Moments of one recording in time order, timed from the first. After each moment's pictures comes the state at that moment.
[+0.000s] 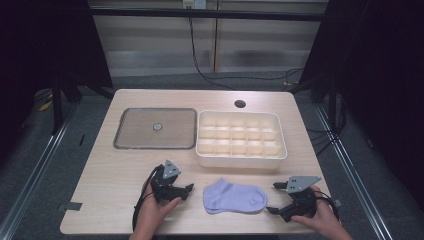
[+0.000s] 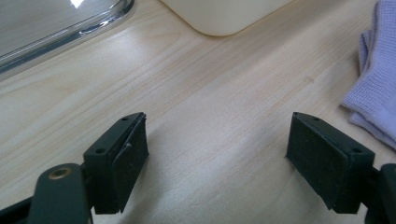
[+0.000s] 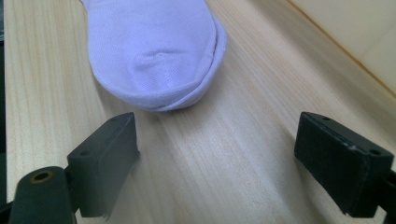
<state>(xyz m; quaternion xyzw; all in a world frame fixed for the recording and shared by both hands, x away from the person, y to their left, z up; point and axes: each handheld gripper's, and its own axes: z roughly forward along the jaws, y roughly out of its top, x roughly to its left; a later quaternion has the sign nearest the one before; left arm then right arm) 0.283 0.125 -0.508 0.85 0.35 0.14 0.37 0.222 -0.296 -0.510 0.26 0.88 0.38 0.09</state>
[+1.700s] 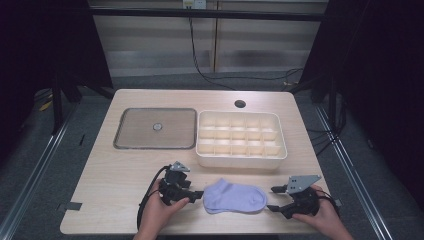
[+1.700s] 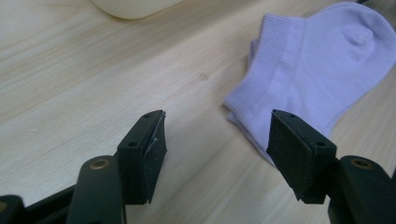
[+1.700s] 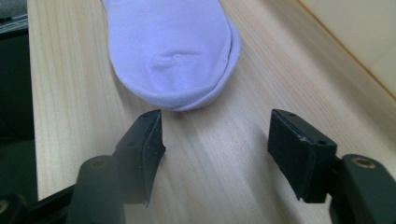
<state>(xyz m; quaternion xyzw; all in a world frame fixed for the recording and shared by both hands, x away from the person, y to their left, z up) 0.273 0.097 -0.480 0.86 0.37 -0.03 0.35 0.221 -0.294 -0.499 0.24 0.89 0.37 0.08</state>
